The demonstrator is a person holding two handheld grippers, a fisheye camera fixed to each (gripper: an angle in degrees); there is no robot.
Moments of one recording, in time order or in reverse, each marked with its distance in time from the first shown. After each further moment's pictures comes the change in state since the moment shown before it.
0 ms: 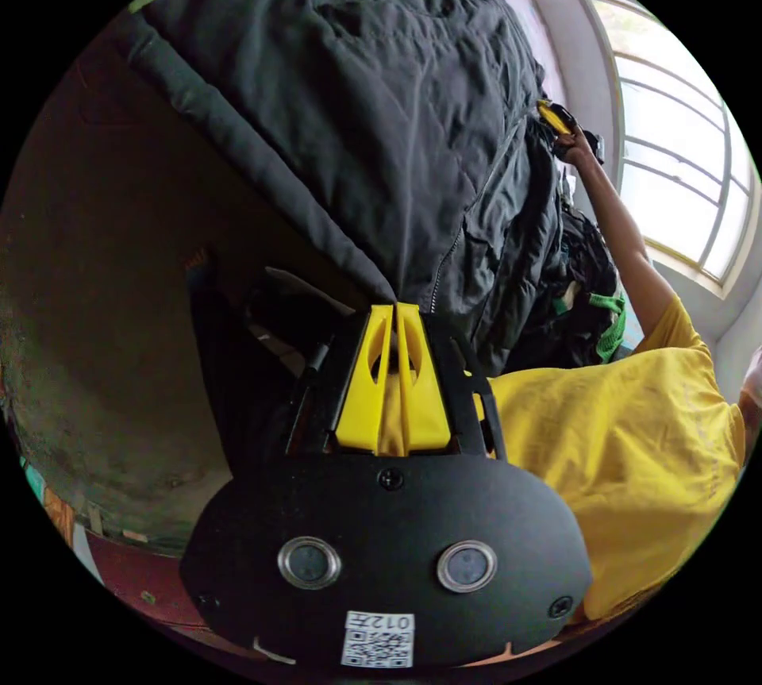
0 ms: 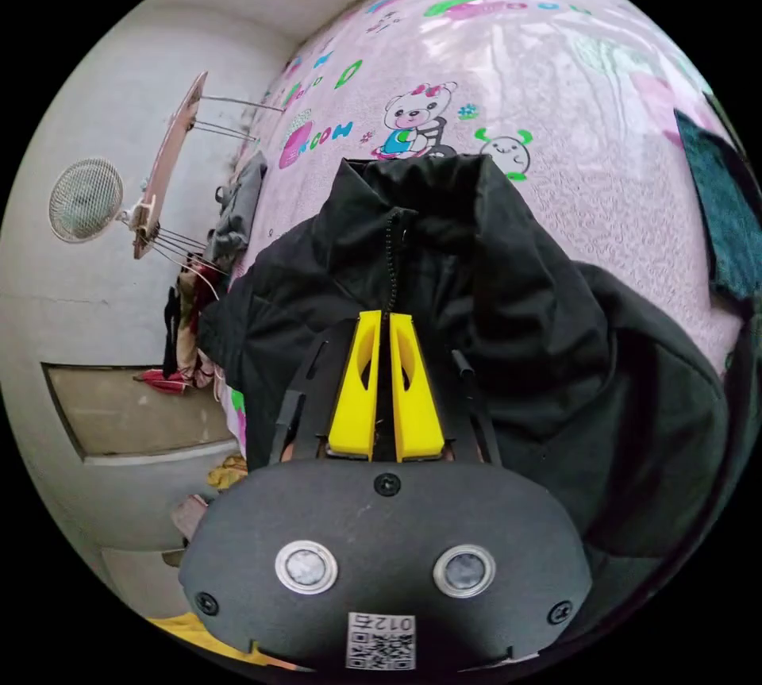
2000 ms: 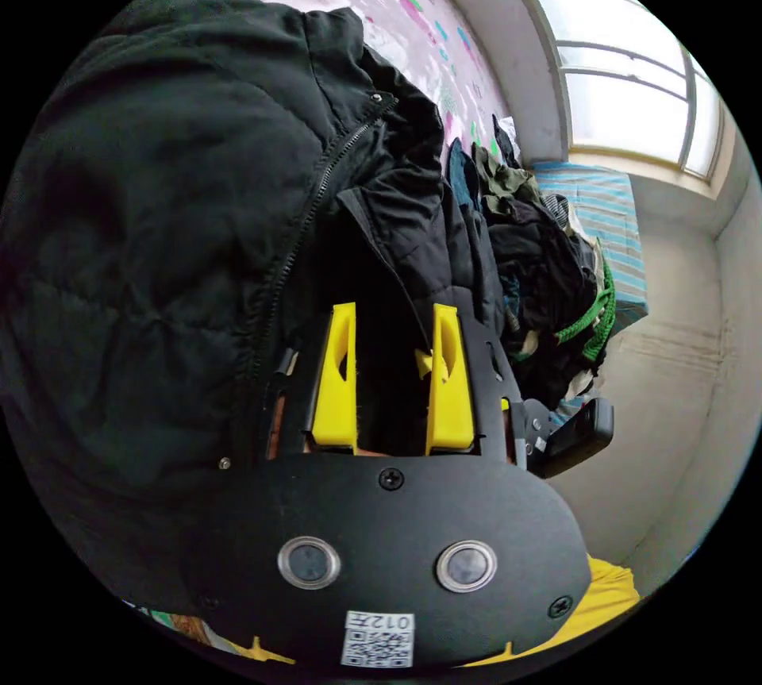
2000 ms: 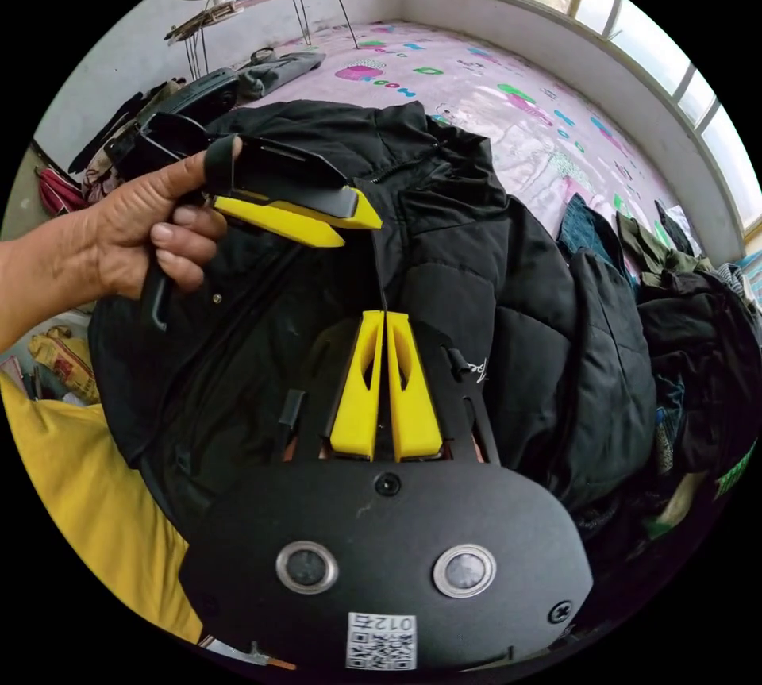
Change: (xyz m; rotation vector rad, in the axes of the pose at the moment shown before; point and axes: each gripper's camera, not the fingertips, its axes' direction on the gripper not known) left arm 0.719 -0.286 0.067 -0.105 0.059 0.365; right arm -0.210 0.396 0.011 0.000 0.615 -0.509
